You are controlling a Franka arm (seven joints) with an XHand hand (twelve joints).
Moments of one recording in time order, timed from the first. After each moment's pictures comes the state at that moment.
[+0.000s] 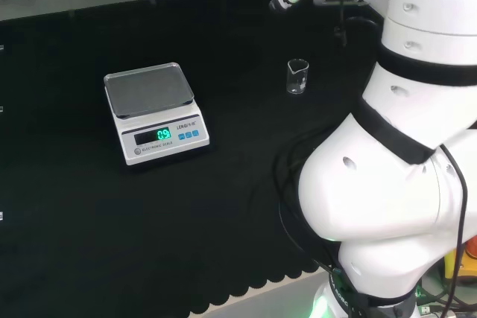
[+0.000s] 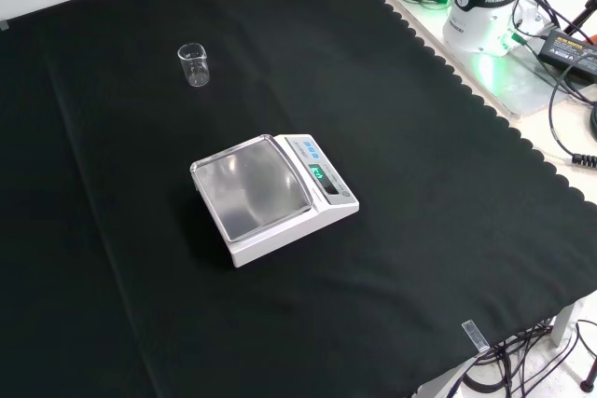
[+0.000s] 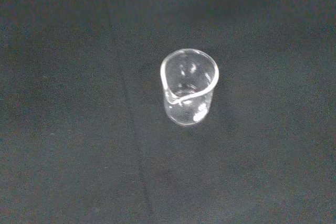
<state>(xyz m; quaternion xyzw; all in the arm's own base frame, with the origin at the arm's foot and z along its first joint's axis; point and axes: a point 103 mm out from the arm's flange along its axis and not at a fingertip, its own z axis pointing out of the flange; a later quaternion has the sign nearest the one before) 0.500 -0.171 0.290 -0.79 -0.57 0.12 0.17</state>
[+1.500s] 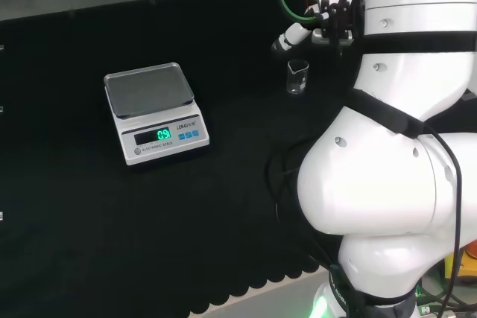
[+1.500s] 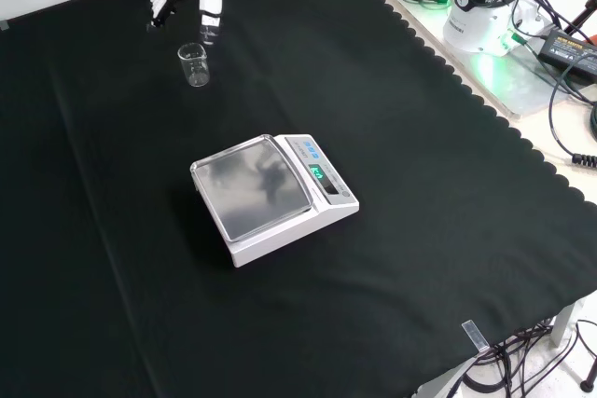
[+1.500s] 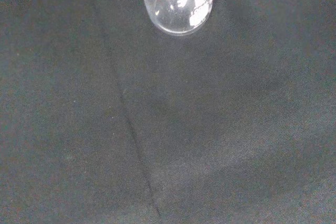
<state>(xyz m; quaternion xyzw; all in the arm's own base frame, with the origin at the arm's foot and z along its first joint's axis) 0.510 -0.185 0.178 -0.78 -0.54 0.16 0.27</state>
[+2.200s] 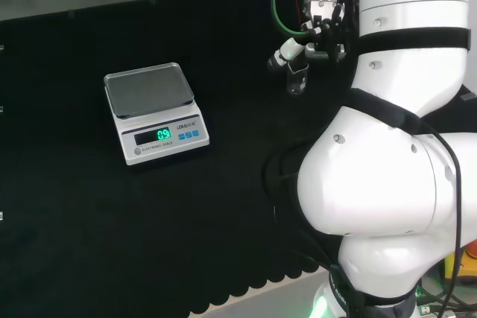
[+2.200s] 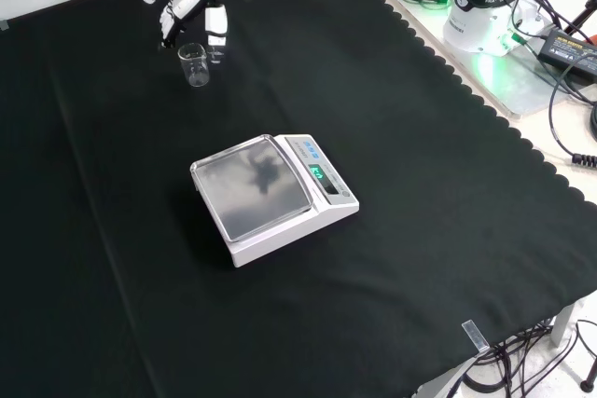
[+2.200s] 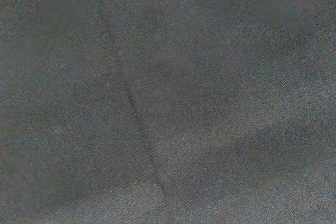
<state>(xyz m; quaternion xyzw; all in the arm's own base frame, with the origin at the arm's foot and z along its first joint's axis) 0.508 -0.175 0.141 -0.78 -0.52 0.19 0.30</state>
